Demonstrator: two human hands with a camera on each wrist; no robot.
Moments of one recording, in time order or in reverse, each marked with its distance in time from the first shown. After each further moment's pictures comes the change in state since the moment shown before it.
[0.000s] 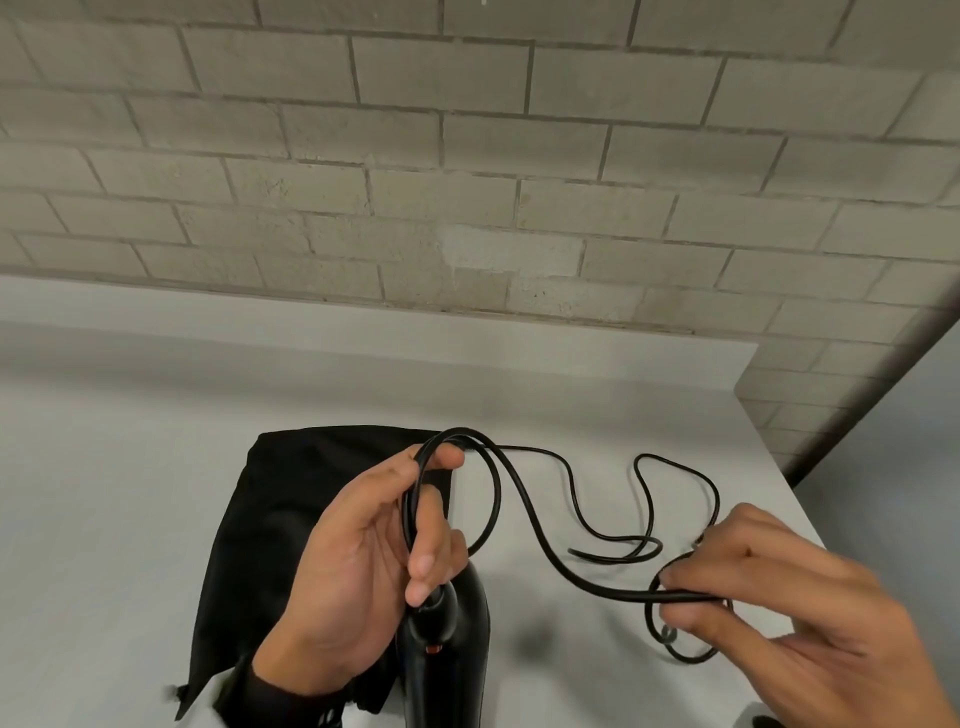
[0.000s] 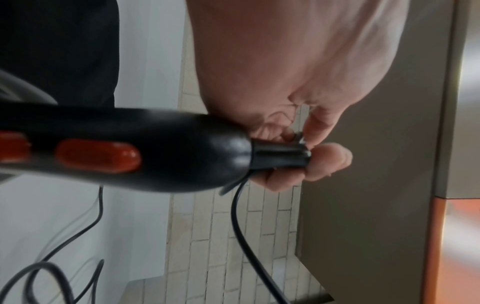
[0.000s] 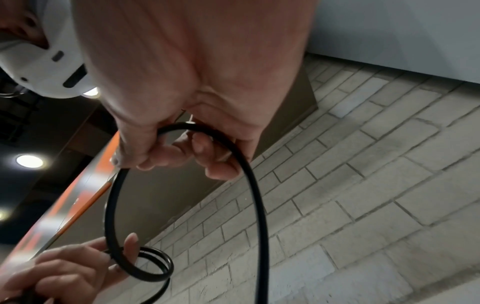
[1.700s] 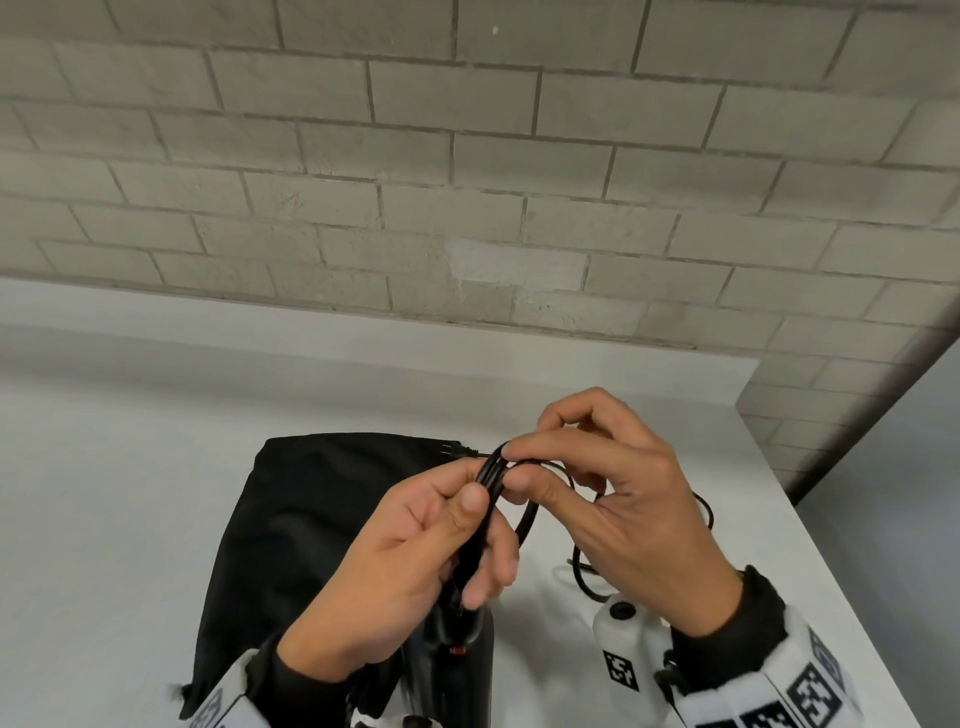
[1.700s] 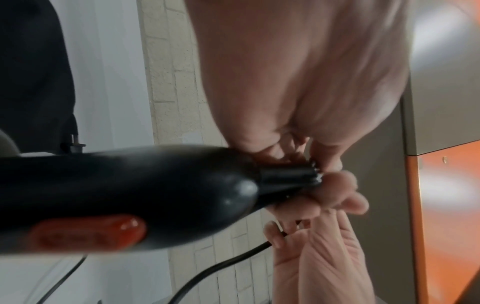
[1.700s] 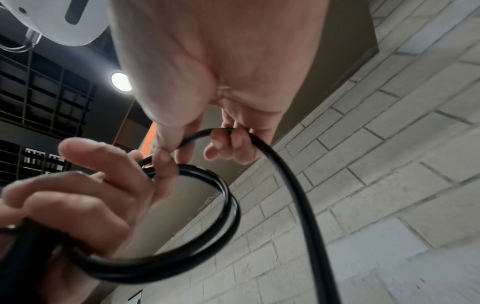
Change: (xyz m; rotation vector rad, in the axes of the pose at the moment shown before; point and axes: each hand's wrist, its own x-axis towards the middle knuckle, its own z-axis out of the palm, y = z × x) left_hand 0.006 -0.004 0.014 0.302 -0.221 0.044; right_hand 0.072 0.000 0.062 0.057 -0.061 0.065
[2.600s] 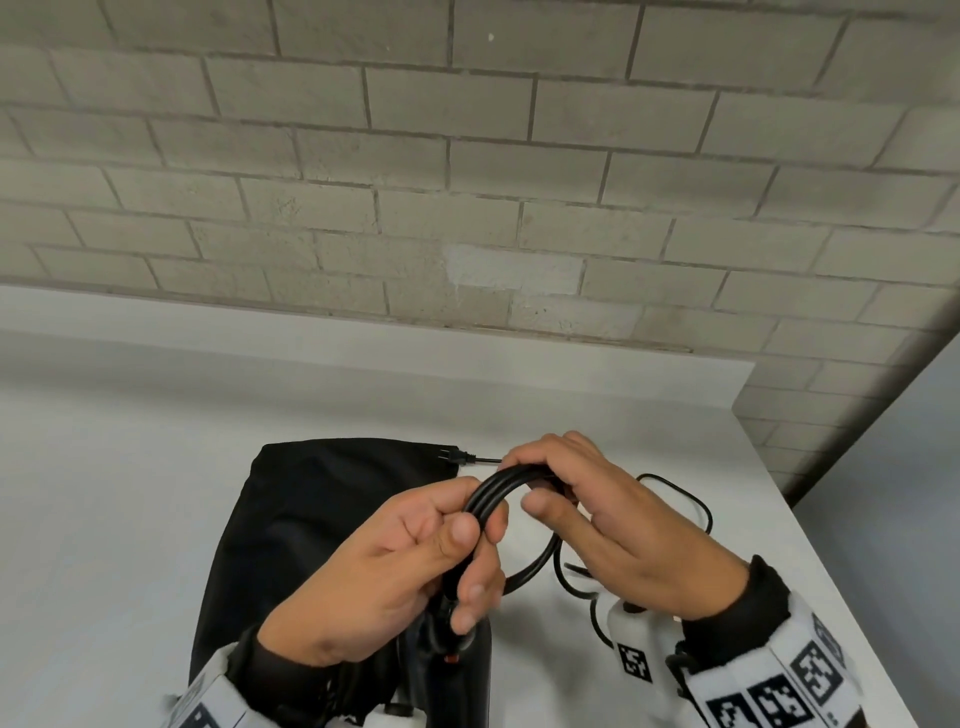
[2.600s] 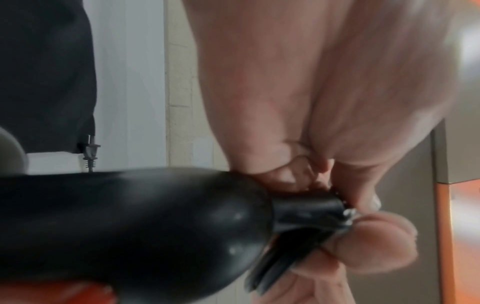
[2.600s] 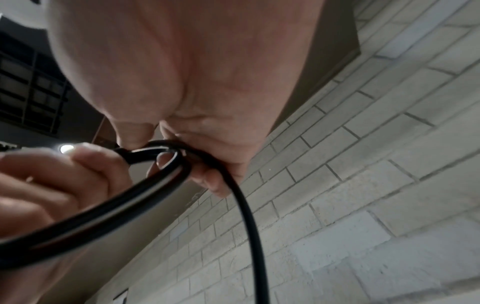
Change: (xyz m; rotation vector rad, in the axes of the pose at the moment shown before) left_hand -0.001 0.000 -0.018 -0.025 -0.215 -0.086; right_hand -0.002 0.016 -0.009 -0.077 -0.407 0.027
